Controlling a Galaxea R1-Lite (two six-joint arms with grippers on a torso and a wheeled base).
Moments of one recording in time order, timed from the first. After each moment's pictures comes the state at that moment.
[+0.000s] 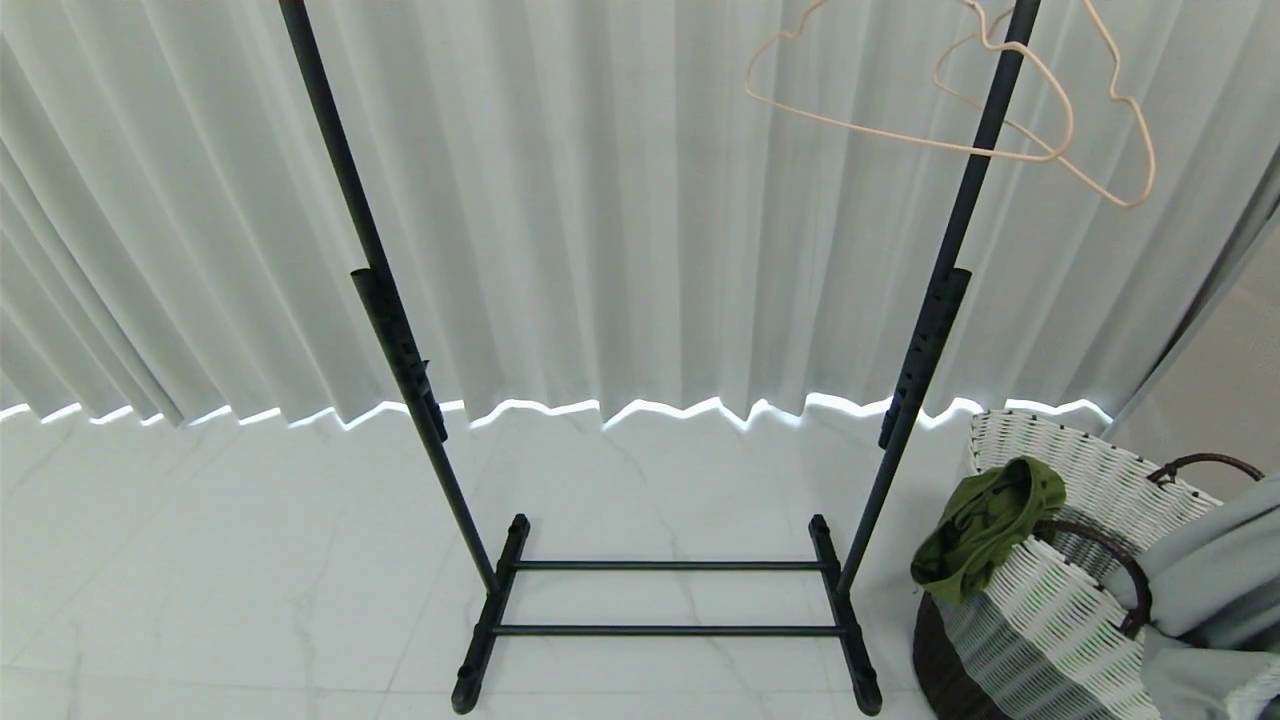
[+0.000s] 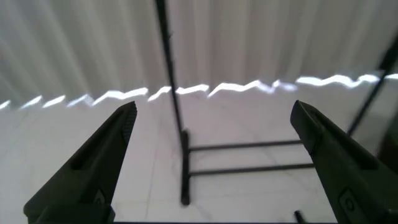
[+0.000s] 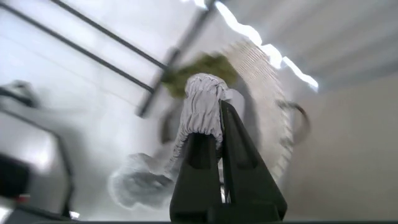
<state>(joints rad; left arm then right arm) 0.00 0.00 -0.04 -0.04 -0.12 0.09 0.43 0.89 -1.15 0.70 -0.16 -0.35</state>
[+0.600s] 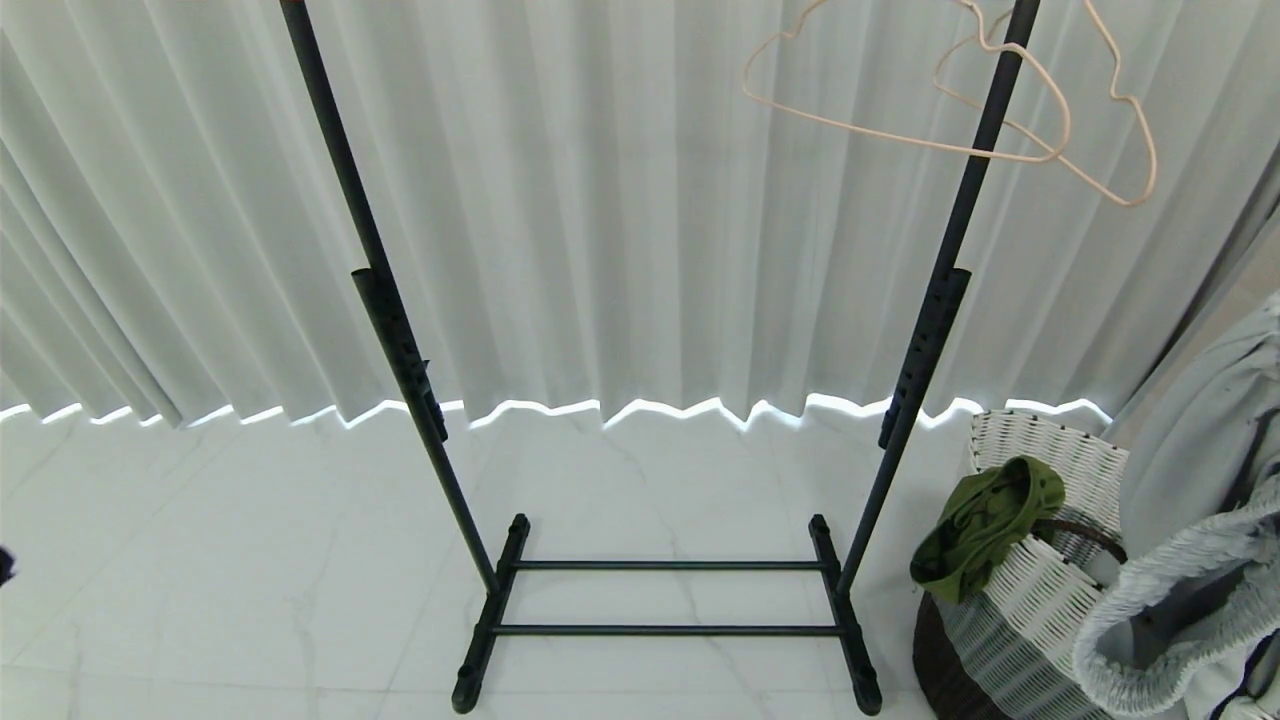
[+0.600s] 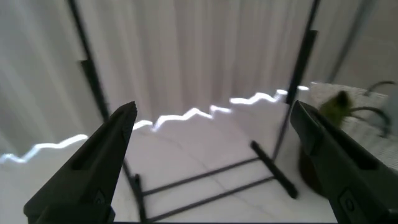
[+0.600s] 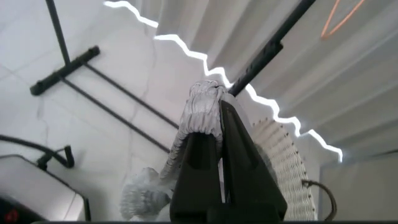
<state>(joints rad) -0.09 0.55 -0.58 -0.06 -0.34 0.04 0.62 0.97 -1.22 0.46 -0.15 -0.30</state>
